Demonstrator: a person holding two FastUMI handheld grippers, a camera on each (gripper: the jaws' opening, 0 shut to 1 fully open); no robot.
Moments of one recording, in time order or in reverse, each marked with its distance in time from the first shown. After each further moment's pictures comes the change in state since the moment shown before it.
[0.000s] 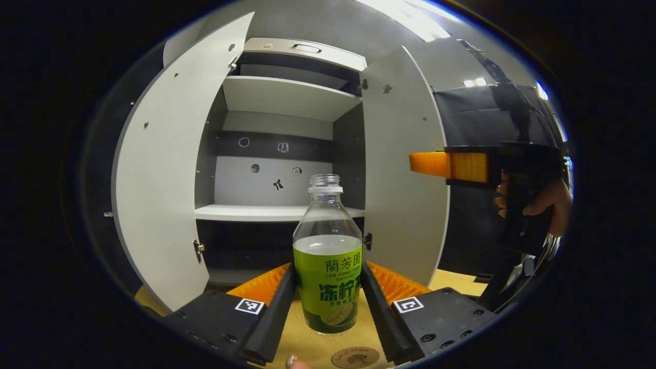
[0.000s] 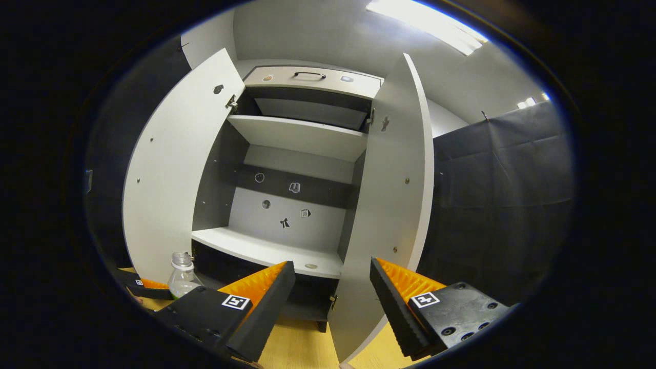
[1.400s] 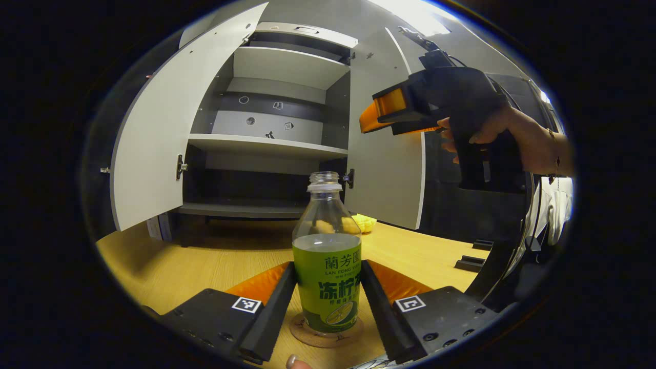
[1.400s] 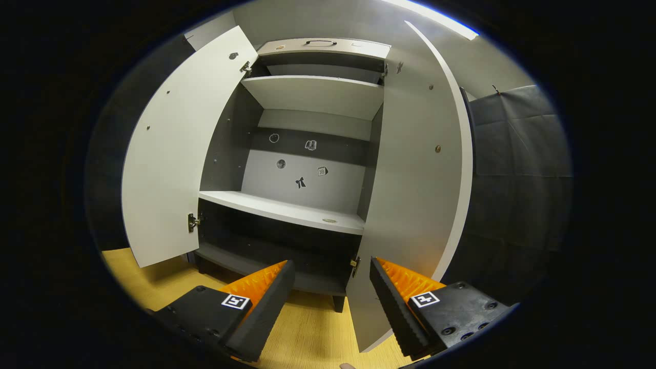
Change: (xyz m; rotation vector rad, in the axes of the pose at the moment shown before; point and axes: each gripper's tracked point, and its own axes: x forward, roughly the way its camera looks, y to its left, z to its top) left arm -0.017 -0.048 -0.163 -0.046 0.061 0.000; right arm 0.012 0.029 -0.105 0.018 0.125 0.131
